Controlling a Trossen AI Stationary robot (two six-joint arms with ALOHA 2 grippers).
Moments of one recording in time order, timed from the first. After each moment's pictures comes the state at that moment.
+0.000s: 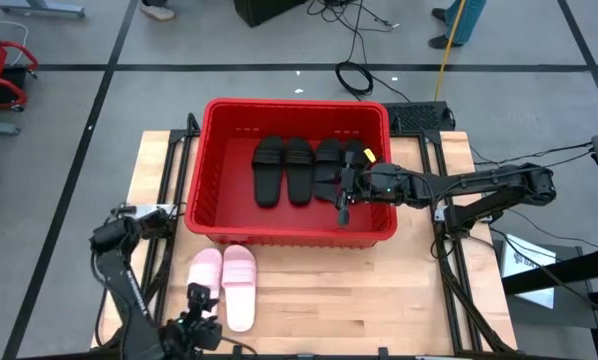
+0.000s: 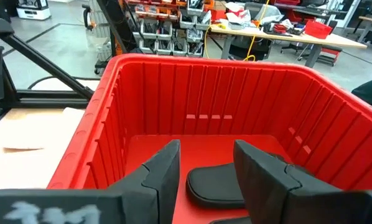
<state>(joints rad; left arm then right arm) -1.08 1.96 1.76 -1.57 -0.52 -0.90 -0.02 1.28 0.89 0.17 0.16 -0.06</state>
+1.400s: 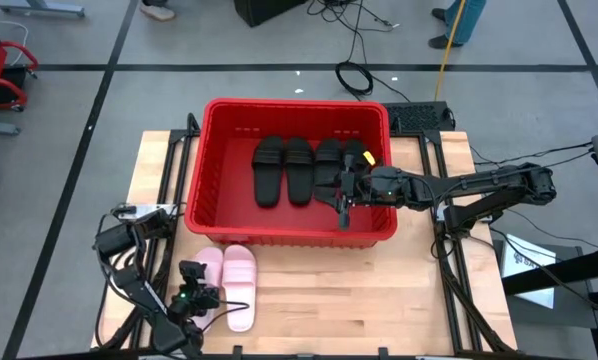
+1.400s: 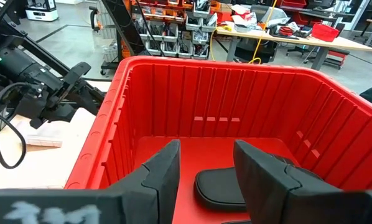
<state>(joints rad) -1.08 2.01 1.24 -1.53 -0.47 -1.20 0.01 1.28 0.89 0.18 0.16 -0.06</state>
